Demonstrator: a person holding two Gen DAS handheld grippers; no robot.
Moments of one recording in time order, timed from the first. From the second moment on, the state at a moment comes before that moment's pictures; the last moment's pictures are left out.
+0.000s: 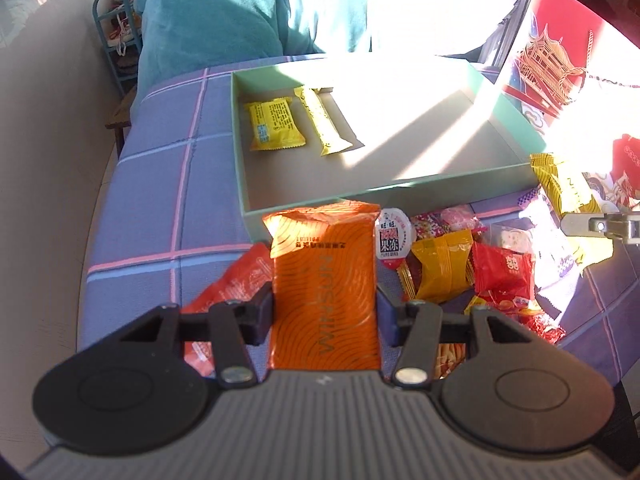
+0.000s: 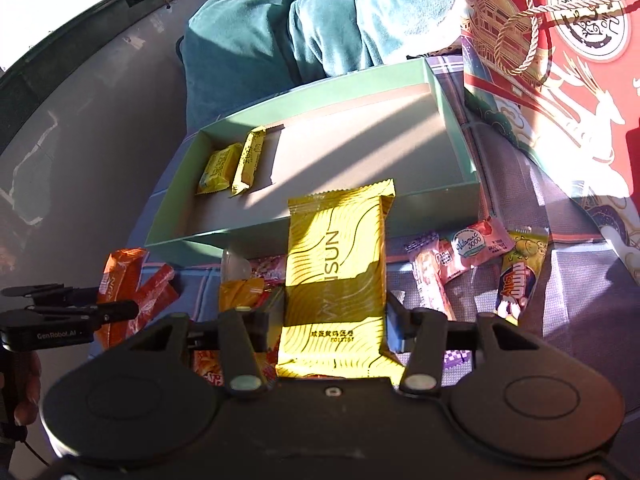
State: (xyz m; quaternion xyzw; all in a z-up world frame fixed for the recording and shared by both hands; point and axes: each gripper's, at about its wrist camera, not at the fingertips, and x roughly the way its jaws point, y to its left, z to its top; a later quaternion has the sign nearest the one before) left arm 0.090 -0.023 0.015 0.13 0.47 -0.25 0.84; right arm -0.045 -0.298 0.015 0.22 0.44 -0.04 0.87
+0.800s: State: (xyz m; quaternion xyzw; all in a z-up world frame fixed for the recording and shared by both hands) left arm 0.244 -0.081 -0.024 0.13 0.48 -0.18 0.85; right arm 0.085 -0.384 -0.016 0.22 0.44 -0.10 0.87
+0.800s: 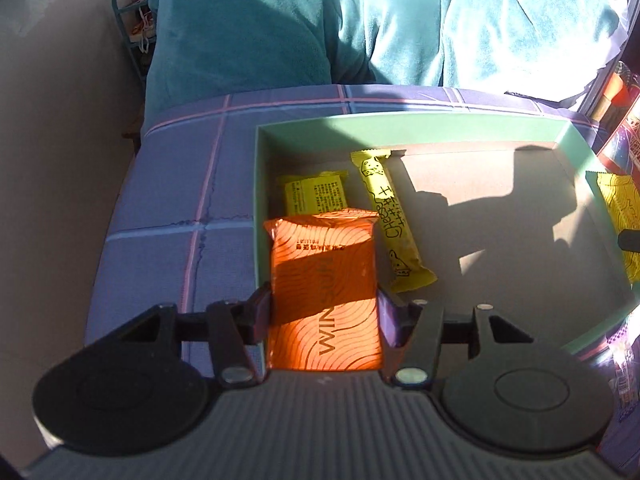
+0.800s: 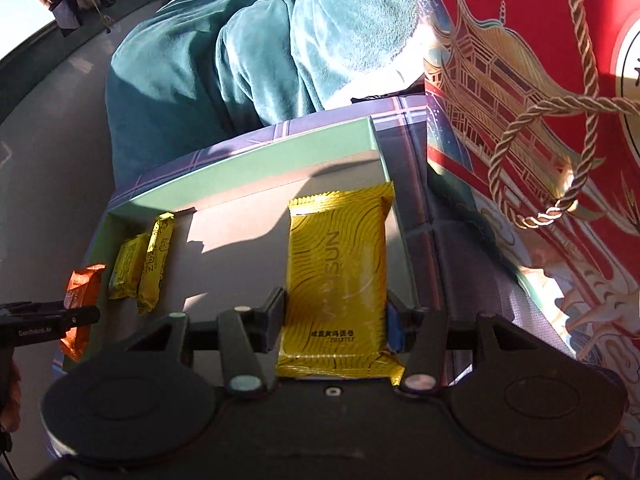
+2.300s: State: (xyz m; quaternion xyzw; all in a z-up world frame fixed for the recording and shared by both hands) left arm 0.055 -0.070 -0.060 0.19 0.50 -0.26 0.80; right arm -0.053 -0.291 0.000 0.24 0.41 -0.06 0.88
